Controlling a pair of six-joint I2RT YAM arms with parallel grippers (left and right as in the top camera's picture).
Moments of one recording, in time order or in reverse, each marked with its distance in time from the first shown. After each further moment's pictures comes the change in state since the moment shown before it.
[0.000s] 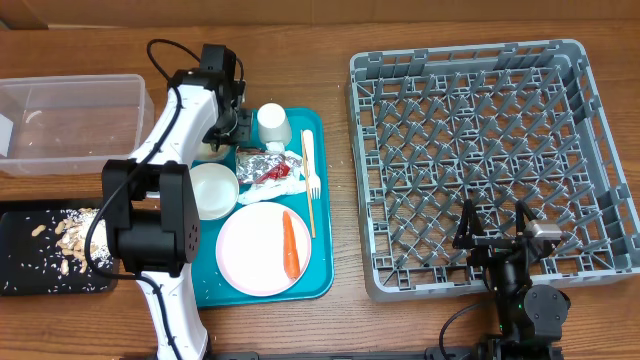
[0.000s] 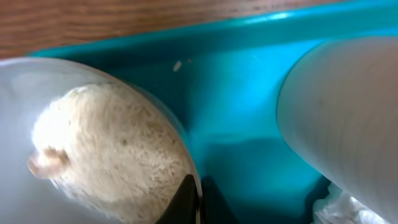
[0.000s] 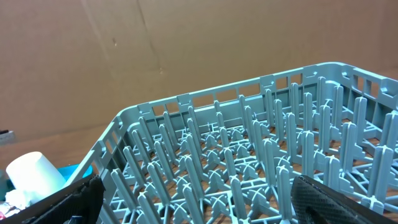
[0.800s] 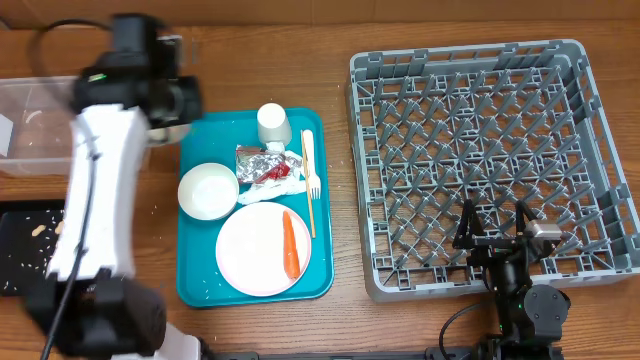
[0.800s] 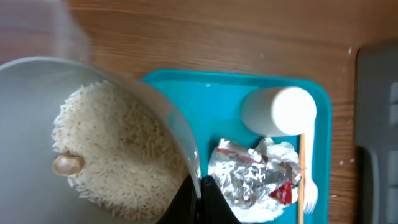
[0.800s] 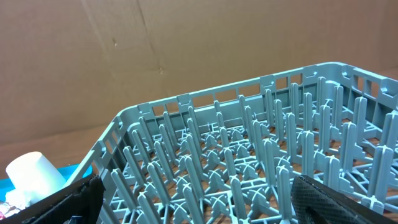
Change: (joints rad) left arm 0.165 -0.438 0.015 -0.157 0.128 -0.117; right arm 0.000 0.000 0.000 0.000 0.000 0.000
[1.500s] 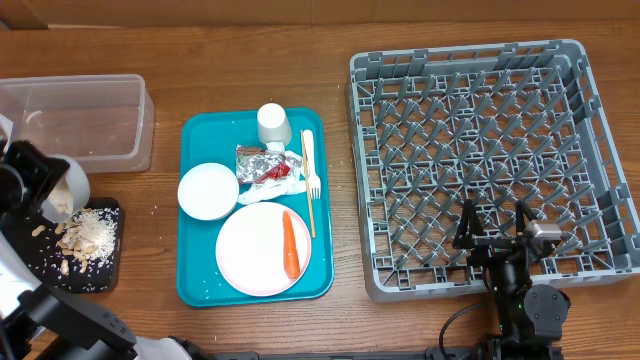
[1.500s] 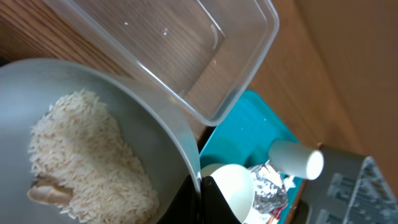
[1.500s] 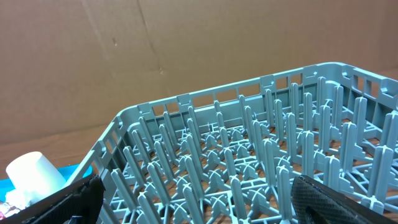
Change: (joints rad) left arm 0.749 -0.063 -0.216 0.028 0.512 0.009; right arm 0.000 0.000 0.000 0.000 0.000 0.000
